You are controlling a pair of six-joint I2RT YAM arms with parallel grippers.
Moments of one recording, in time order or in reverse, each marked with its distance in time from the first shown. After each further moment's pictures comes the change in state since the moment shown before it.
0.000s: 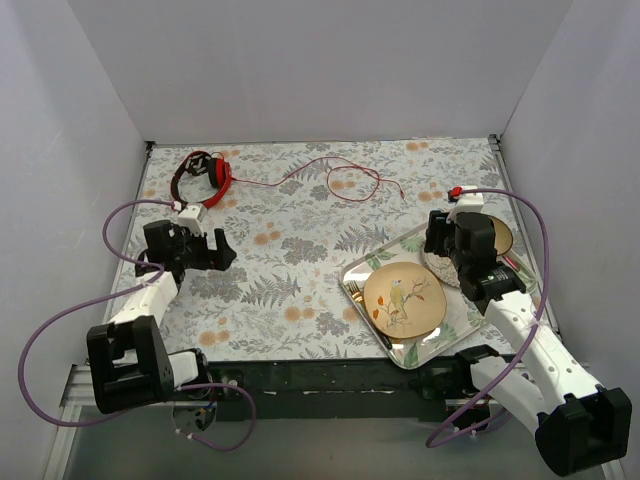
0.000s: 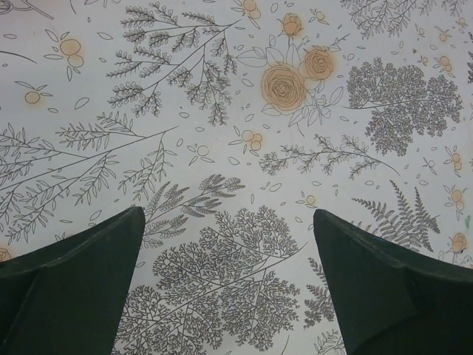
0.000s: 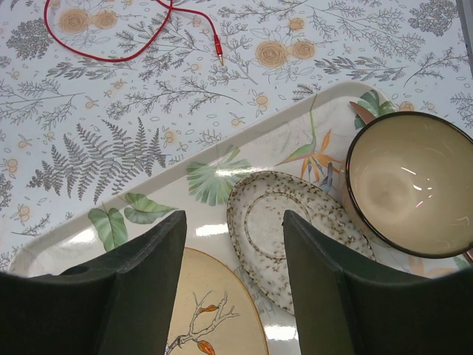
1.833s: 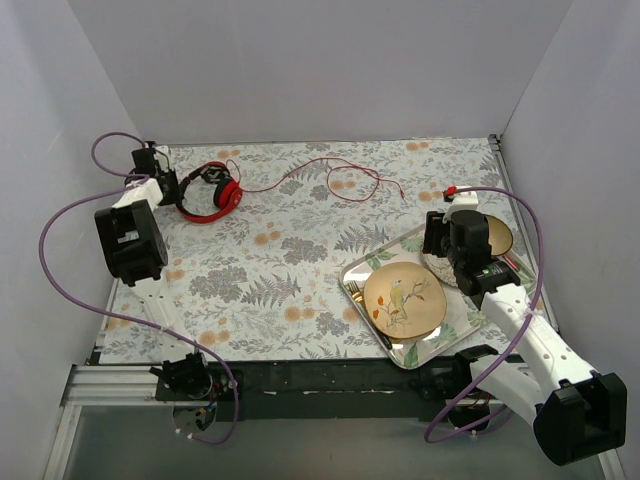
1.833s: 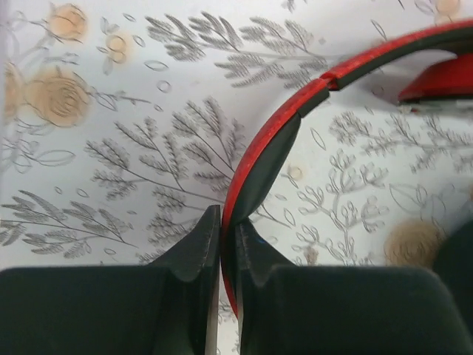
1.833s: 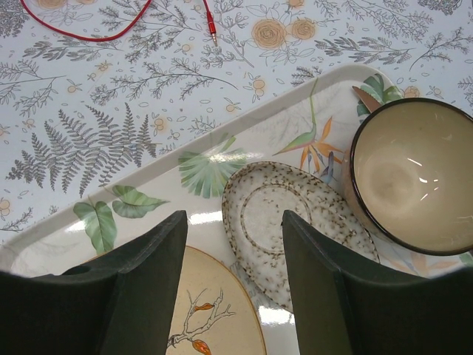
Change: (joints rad) left arm 0.075 0.961 1.055 -0.235 -0.496 -0.073; right arm 0.000 0.063 0.002 0.000 0.010 -0.002
